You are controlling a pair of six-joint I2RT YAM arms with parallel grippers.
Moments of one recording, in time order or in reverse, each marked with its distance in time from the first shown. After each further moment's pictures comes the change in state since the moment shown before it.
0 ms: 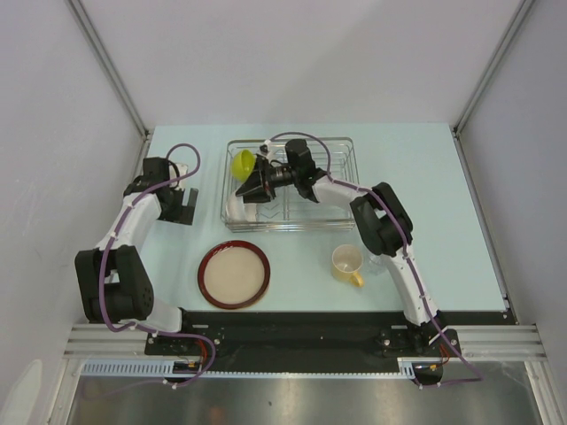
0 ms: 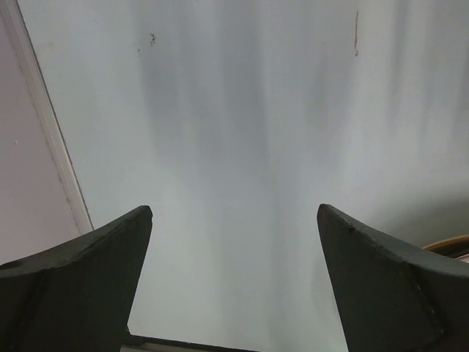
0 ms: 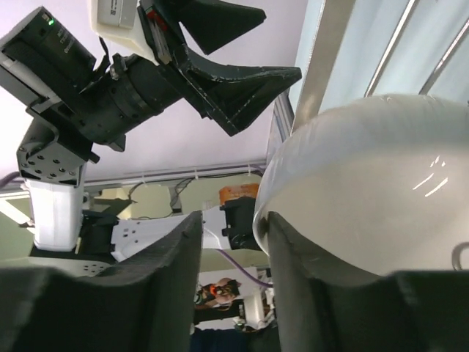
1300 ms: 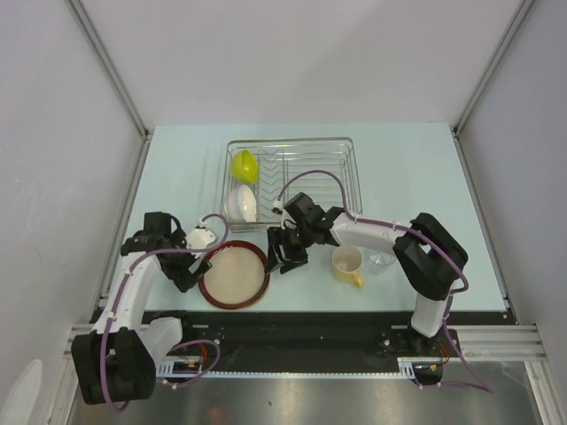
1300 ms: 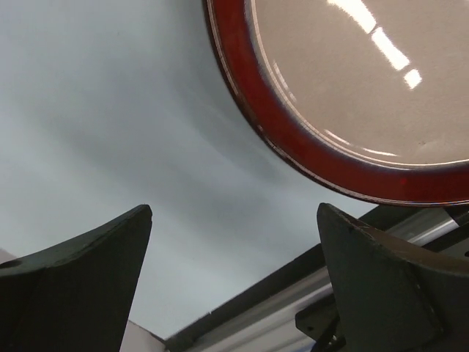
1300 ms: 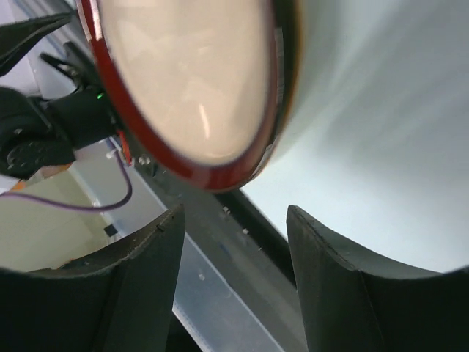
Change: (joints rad) left arm 0.002 -0.482 -0.431 -0.261 0.278 0.634; right arm 0.222 -0.578 -0.610 -0.724 0.508 -0.669
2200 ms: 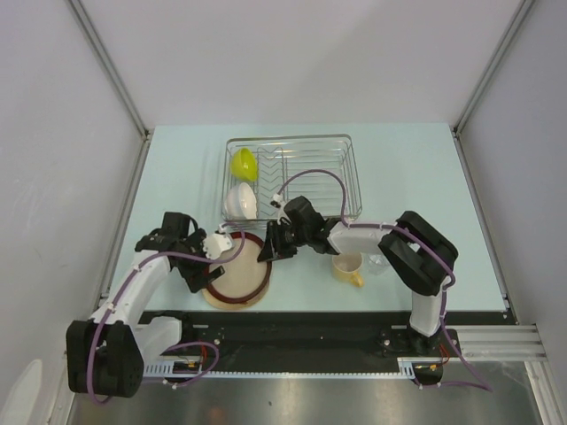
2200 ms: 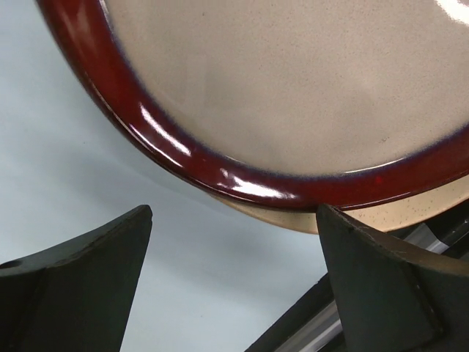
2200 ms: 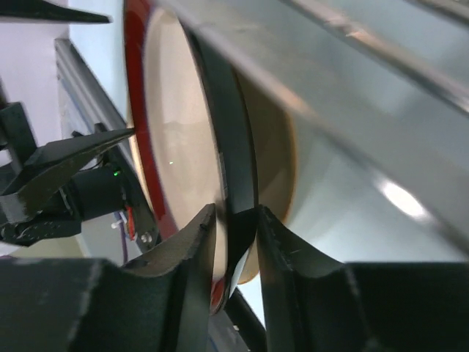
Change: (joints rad) left arm -0.180 0.040 -0.037 0.087 0.096 0.057; right arm 0.008 0.082 -0.115 0.469 0.097 0.099
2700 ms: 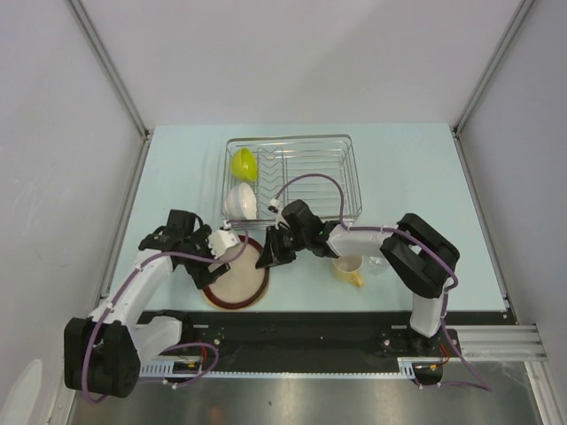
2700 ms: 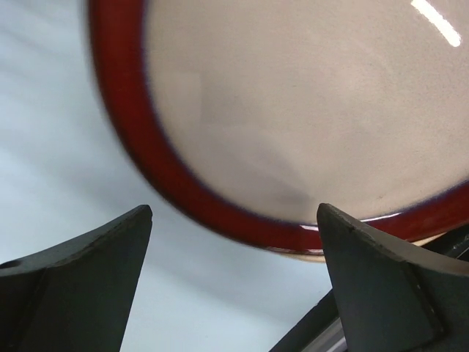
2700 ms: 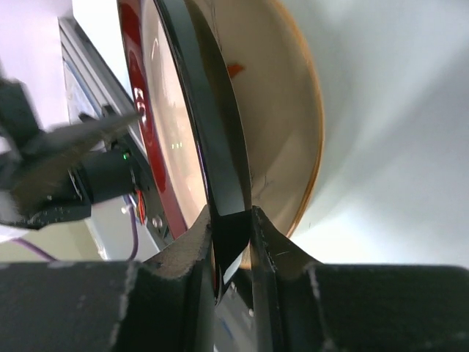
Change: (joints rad) left arm -0.067 0.013 0.005 0.060 0.017 -0.066; right arm 0.032 -0.012 -0.011 -0.008 -0.020 0.032
